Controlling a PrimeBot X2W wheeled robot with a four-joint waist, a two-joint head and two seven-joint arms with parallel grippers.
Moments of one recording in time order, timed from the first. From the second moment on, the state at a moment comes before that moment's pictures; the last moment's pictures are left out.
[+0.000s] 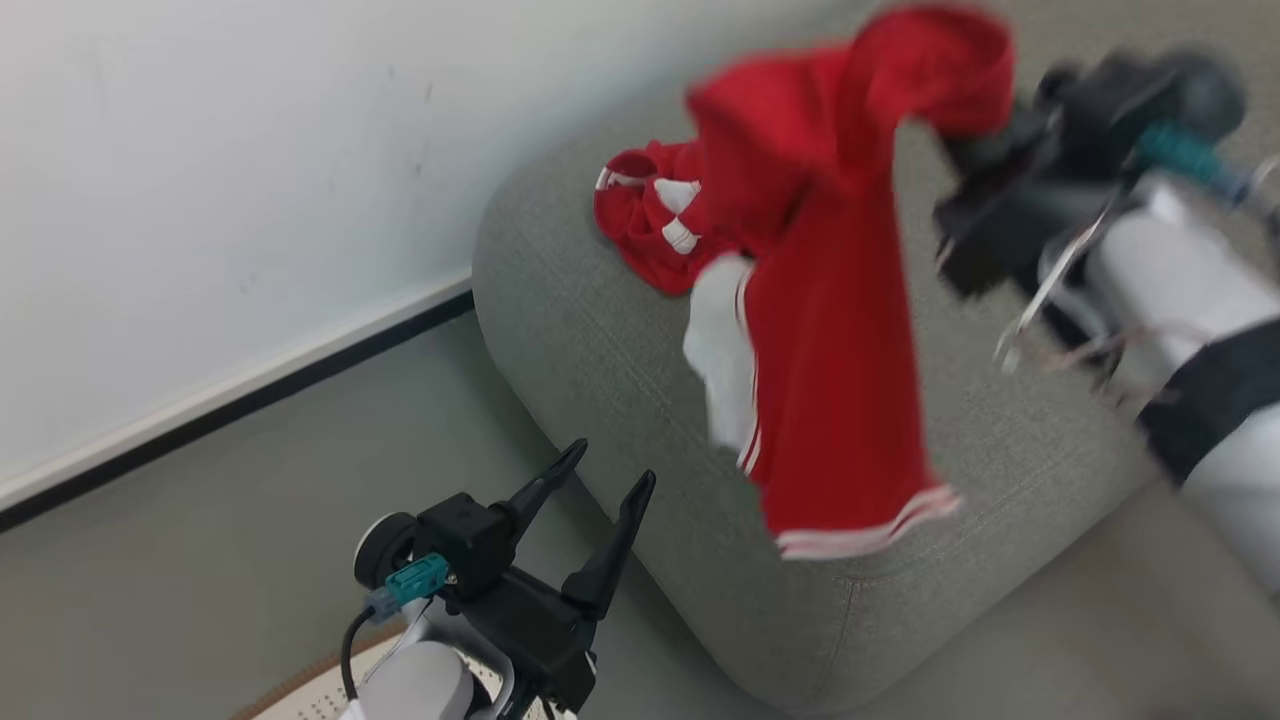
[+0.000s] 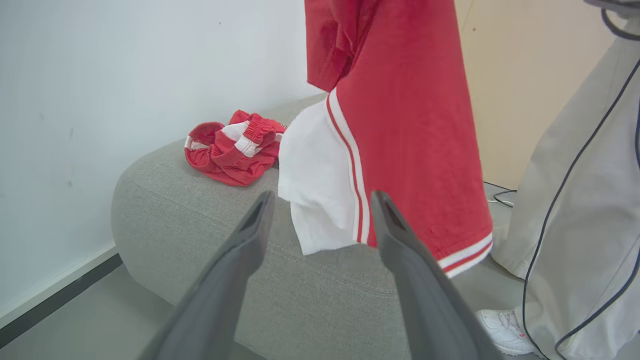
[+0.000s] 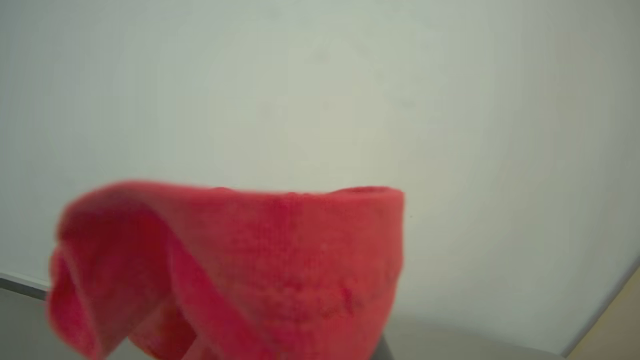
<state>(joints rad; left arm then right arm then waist) -0.41 0.19 -0.69 0.36 -0.60 -0.10 -0.23 -1.07 -0.37 0.79 0.57 0.47 0.12 -0.24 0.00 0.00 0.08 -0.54</state>
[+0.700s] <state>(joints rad) -0.57 0.26 -0.71 0.14 -0.49 -0.08 -0.19 -1.53 -0.59 0.57 0.70 0.49 0.07 -0.11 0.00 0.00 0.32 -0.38</state>
